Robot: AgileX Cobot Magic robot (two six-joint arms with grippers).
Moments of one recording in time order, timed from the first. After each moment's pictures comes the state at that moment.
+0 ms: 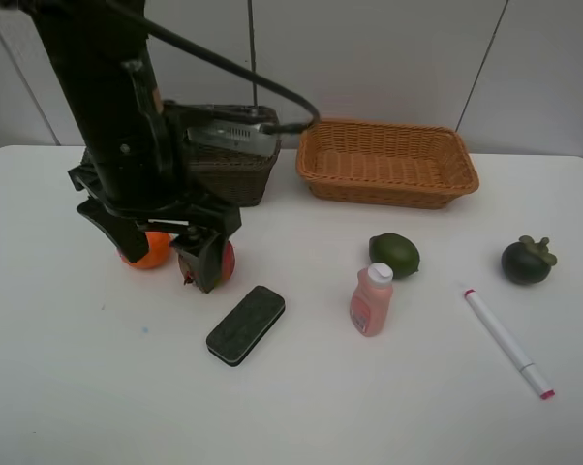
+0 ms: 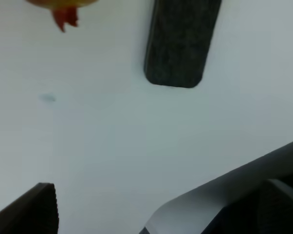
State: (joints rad) left arm -0.69 1.72 -1.23 -0.14 1.14 -0.13; right arm -0.04 0.00 -0.51 -0.05 1.07 0.05
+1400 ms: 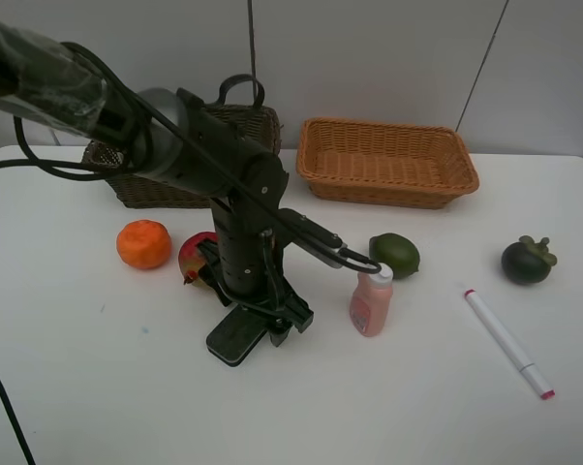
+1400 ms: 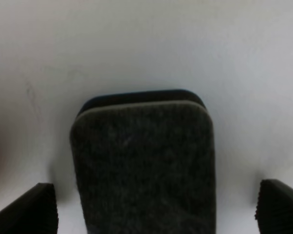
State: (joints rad) left arm -0.82 2.12 -1.23 0.00 0.69 -0.13; right arm -0.04 0.00 -0.51 -0.05 1.07 0.05
